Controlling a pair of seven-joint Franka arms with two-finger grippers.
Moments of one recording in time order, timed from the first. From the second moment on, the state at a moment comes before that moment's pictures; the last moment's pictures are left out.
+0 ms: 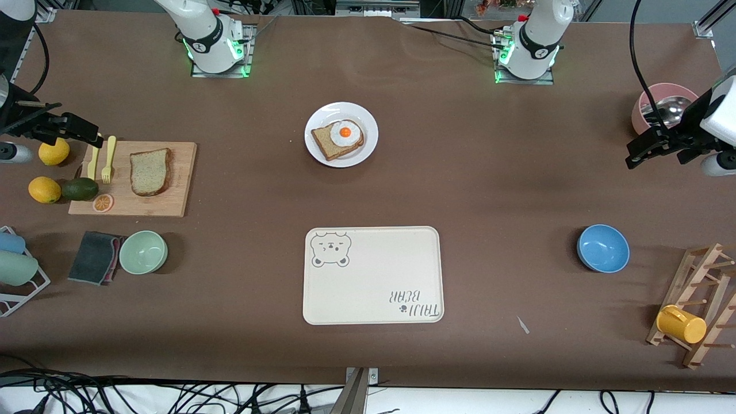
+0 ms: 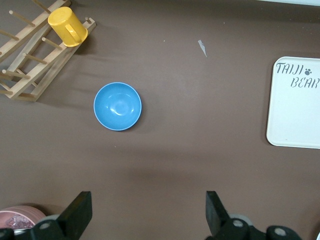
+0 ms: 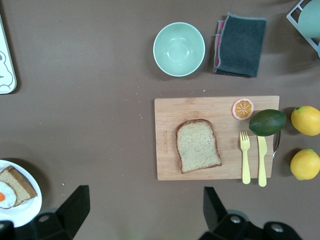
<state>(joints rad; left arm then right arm) -0.02 0.05 -0.01 -1.54 0.03 1.63 -0.14 -0.02 0.00 -0.04 -1.71 0.00 1.62 -0.01</state>
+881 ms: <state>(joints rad) -0.02 0.05 -0.01 -1.54 0.03 1.63 -0.14 -0.03 0.05 -0.05 -1.68 0.00 1.55 -0.01</state>
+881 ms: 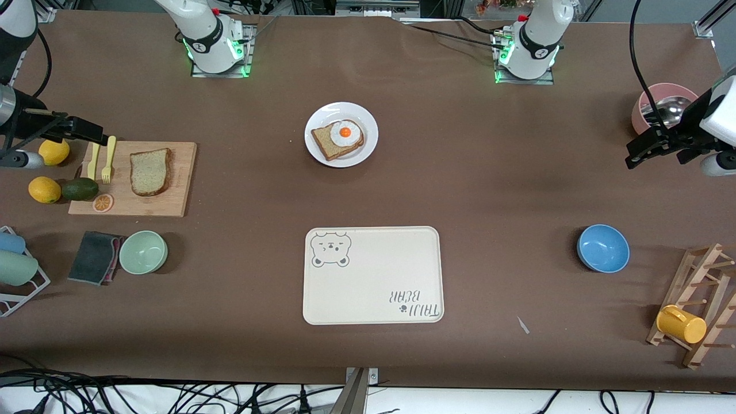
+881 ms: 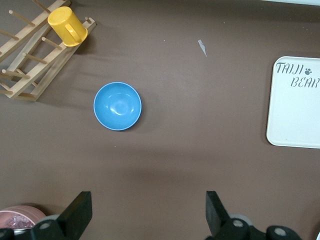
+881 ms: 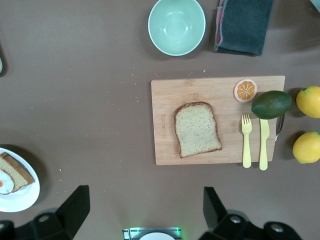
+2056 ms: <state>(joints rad) -0.02 0.05 -0.01 -1.54 0.03 1.63 -0.14 -0.02 0.09 -0.04 -1.75 -0.09 1.63 -0.02</state>
